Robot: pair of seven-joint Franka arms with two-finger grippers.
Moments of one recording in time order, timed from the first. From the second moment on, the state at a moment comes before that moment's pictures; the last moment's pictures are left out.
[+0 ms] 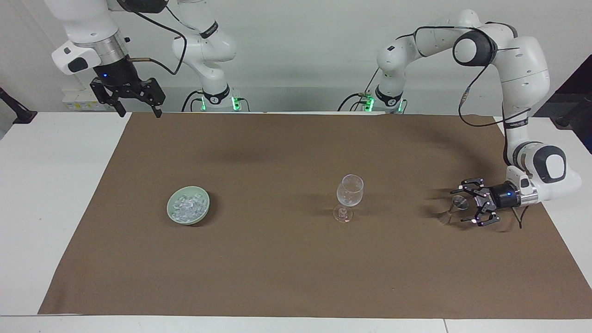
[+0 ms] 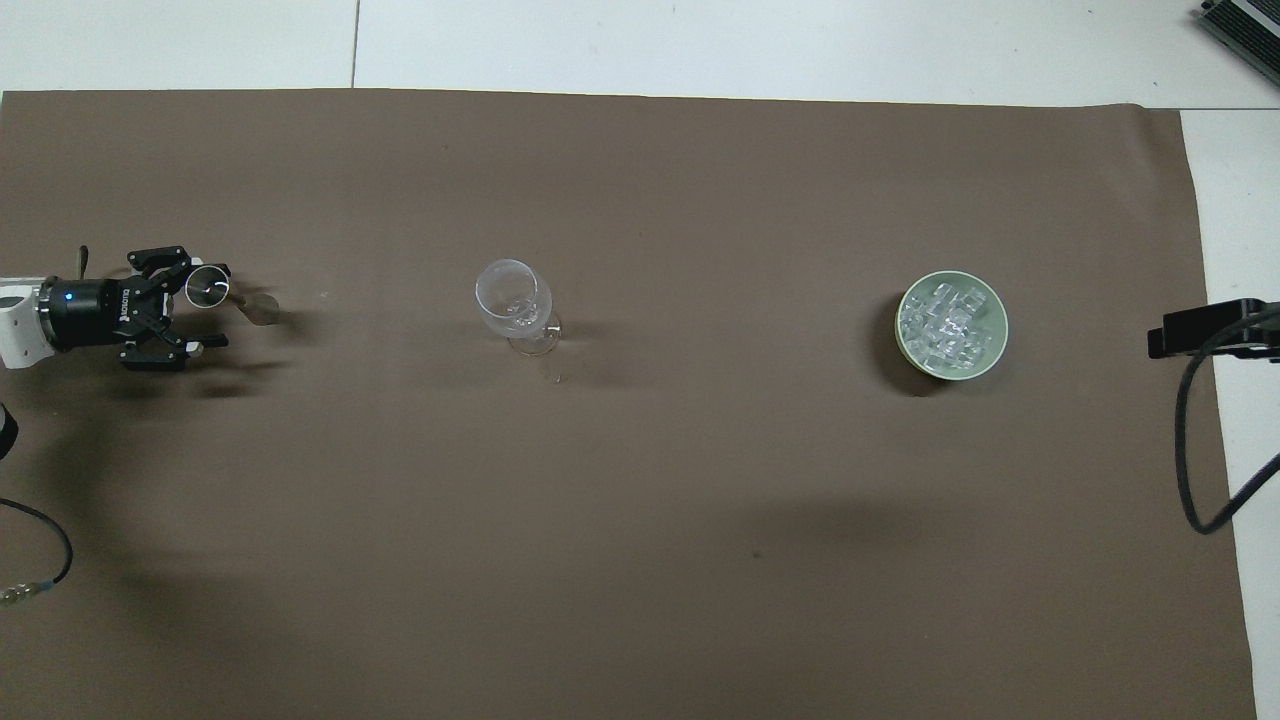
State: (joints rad) left arm 0.59 0.78 -0.19 -1.53 -1.05 1.53 2.12; right arm 0.05 -0.08 -0.11 -1.62 0.00 1.57 -0.01
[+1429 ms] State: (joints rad) left arm 0.69 0.87 -0.31 -1.53 -1.12 1.49 2.22; right arm 0.05 -0.08 -0.11 -1.62 0.00 1.57 -0.01
